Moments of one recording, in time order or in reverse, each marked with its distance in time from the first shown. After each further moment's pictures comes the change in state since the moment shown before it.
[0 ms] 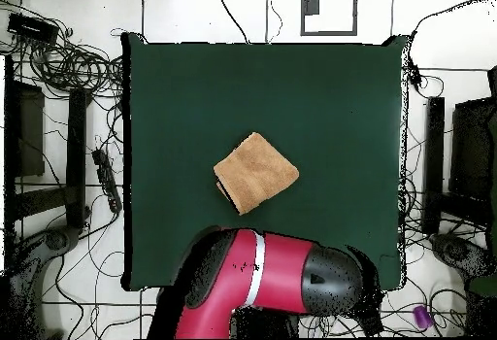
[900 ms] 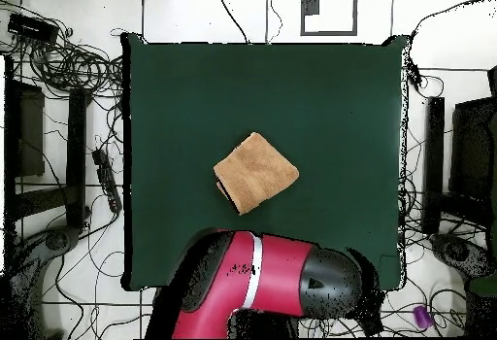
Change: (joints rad) arm 0.008 -0.019 0.001 -0.034 0.039 0.176 0.000
